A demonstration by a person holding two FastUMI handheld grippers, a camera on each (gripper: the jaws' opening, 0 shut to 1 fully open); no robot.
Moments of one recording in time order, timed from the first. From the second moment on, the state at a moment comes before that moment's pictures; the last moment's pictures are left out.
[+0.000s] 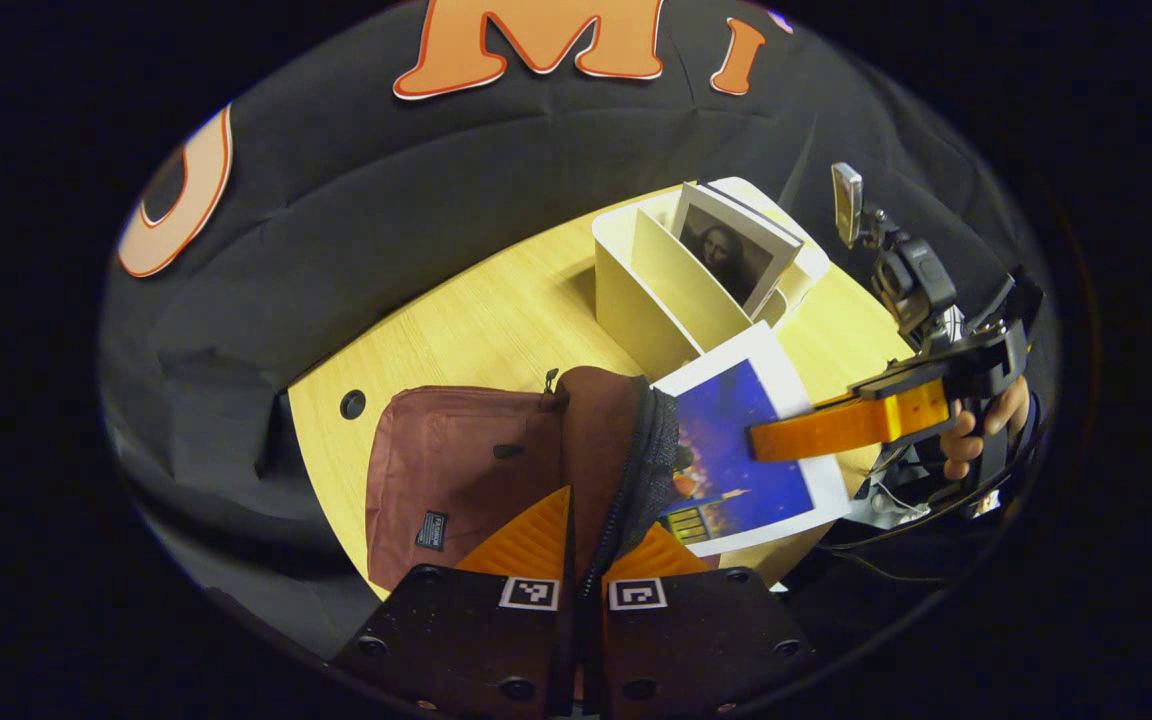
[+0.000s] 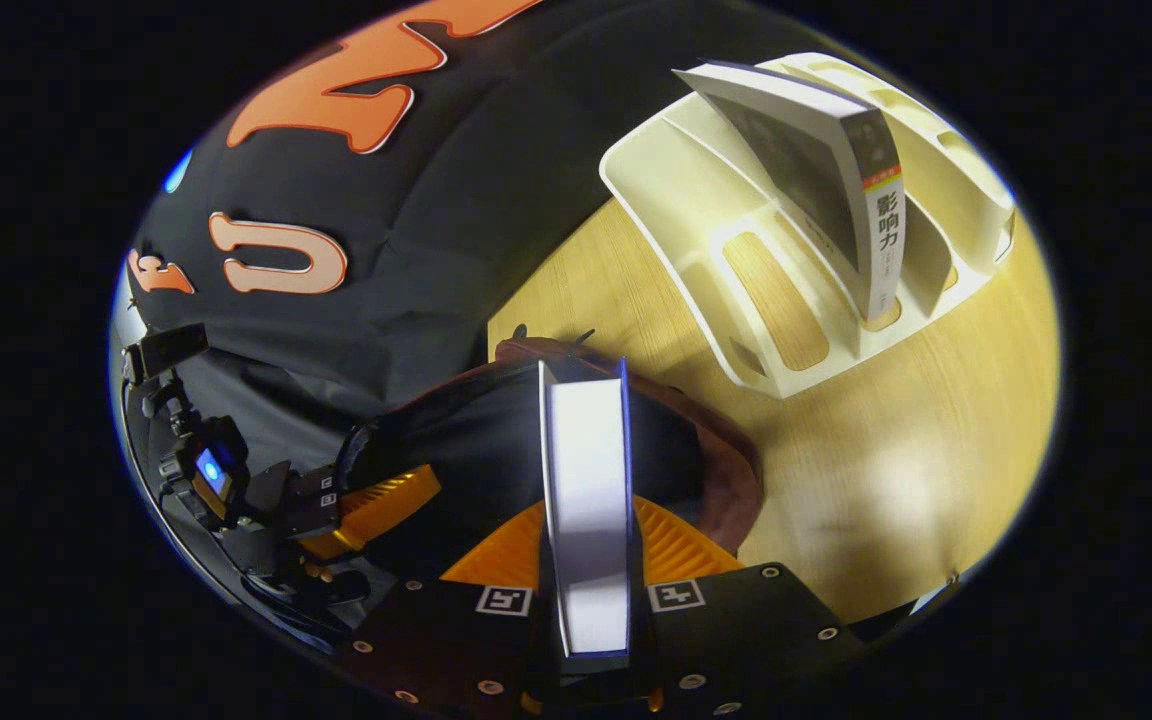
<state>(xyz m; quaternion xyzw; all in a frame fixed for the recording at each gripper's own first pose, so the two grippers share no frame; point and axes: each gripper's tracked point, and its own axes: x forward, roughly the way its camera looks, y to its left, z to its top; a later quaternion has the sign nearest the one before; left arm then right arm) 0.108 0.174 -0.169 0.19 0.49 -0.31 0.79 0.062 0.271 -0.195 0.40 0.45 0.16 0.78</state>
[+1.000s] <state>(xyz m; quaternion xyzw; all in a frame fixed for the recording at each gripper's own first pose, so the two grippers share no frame) 0.100 0.160 -0.162 0.15 0.47 -0.31 0.81 0.097 0.374 -0.264 0.47 0.42 0.16 0.76</state>
